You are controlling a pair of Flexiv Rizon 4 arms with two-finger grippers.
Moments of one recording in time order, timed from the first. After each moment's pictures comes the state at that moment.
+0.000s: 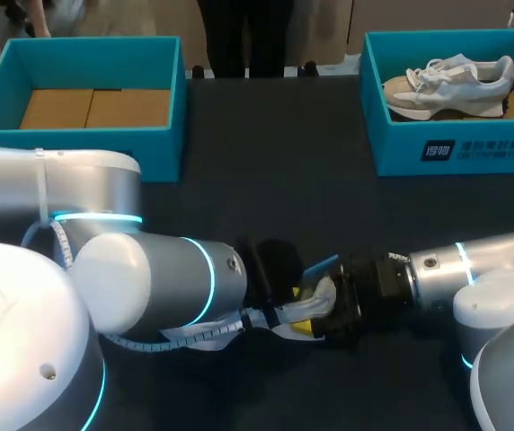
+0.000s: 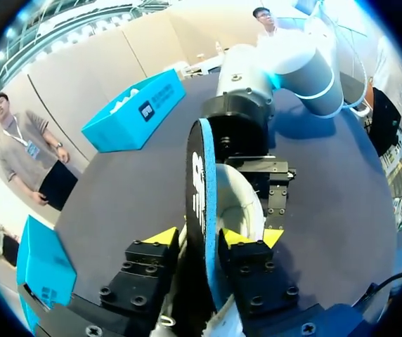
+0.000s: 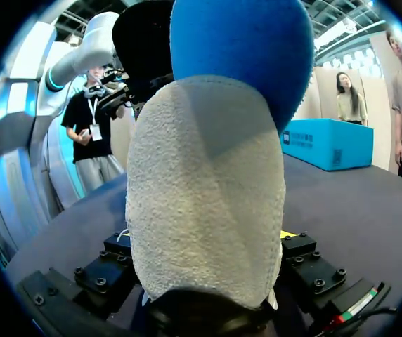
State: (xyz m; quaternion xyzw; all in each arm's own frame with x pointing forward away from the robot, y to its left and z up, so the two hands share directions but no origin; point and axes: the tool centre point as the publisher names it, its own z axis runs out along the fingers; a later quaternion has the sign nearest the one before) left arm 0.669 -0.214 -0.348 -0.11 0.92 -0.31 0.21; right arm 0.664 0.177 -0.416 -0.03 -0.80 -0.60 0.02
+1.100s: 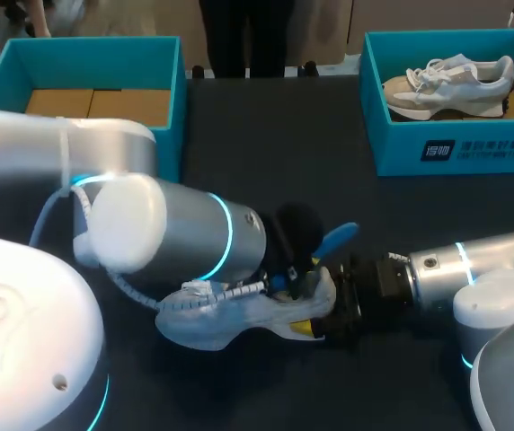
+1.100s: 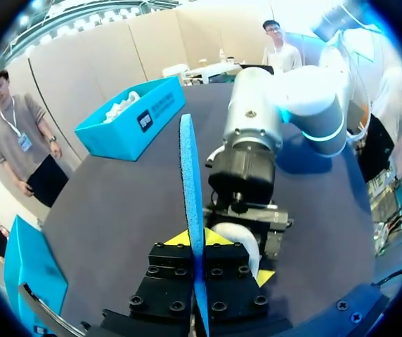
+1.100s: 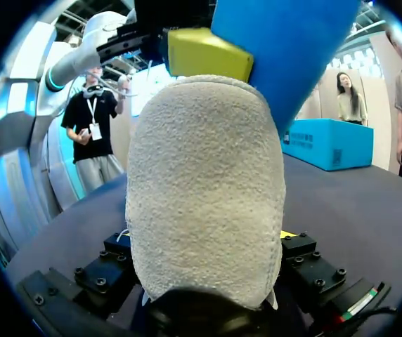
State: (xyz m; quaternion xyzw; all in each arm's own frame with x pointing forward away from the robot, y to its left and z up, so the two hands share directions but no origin) left arm 0.684 -0.251 -0.311 -0.14 0.92 -0.33 0.14; right arm 0.664 0.177 -0.416 -0.03 -0.80 -0.60 0.02
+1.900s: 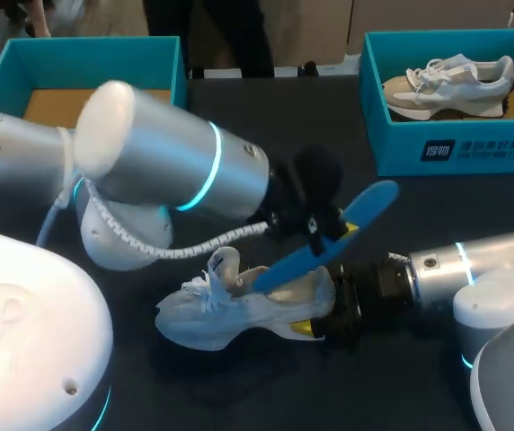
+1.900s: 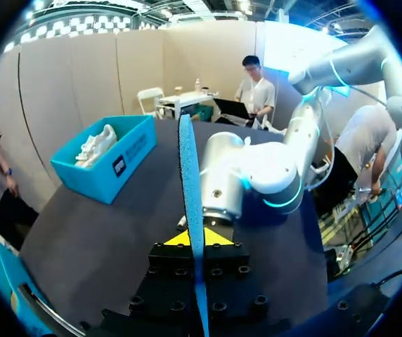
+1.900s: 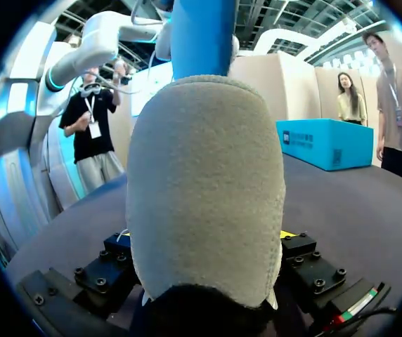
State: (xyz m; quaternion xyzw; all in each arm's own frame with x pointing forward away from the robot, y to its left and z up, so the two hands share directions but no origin) left arm 0.672 -0.299 -0.215 -0.10 0.90 -0.42 0.03; right arm 0.664 0.177 -0.416 -0.03 -0.80 -0.60 0.02
